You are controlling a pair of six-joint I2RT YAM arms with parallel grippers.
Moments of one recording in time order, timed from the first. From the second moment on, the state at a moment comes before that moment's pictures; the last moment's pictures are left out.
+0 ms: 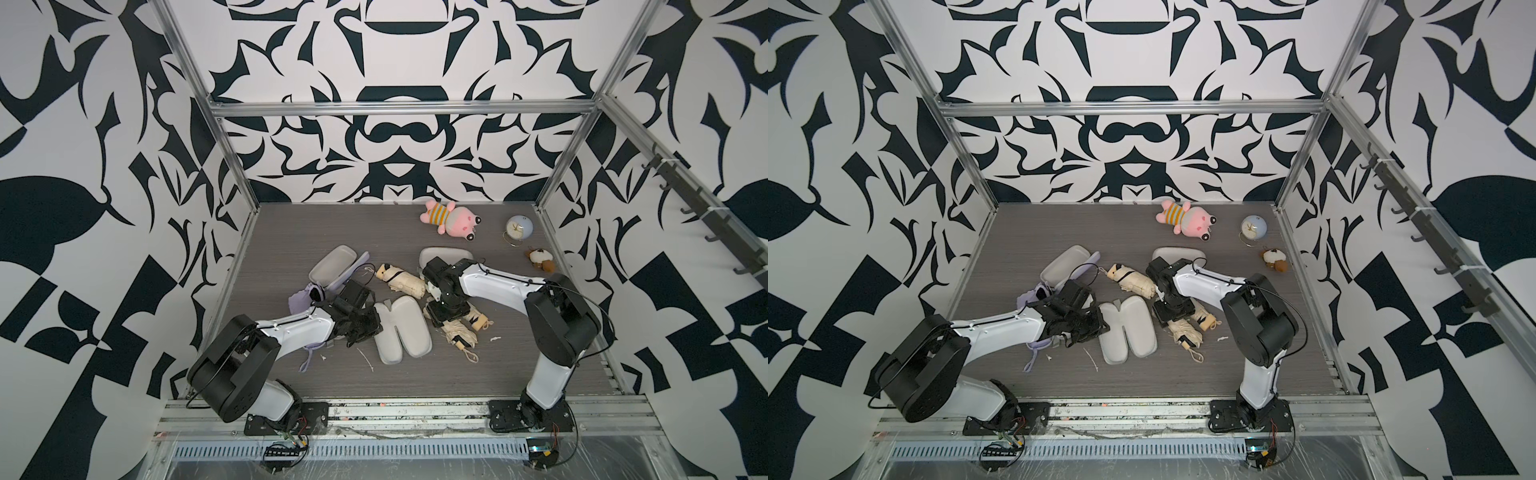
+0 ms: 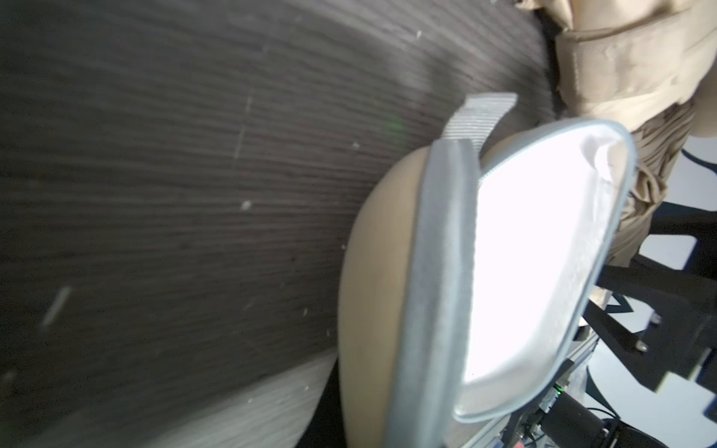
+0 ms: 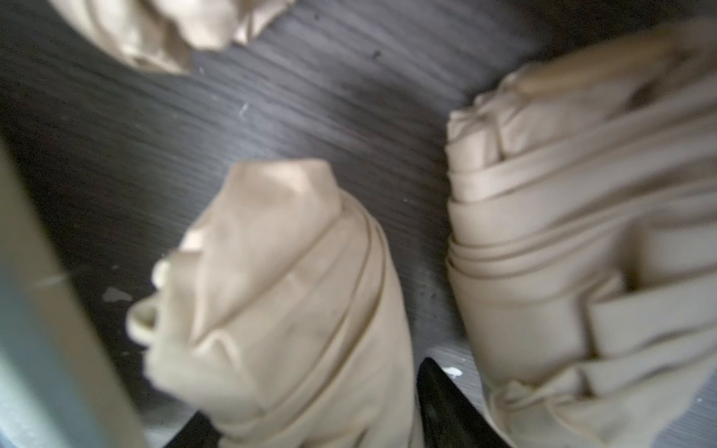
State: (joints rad) left arm -0.67 1.45 0.61 -0.19 0.32 -0.98; right arm 0.64 1.80 1.14 -0.89 -0.02 0.23
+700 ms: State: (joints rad) left arm -0.80 1.55 0.59 0.07 0.27 -1.15; right arm 0.86 1.43 1.10 -0.56 0.32 0.68
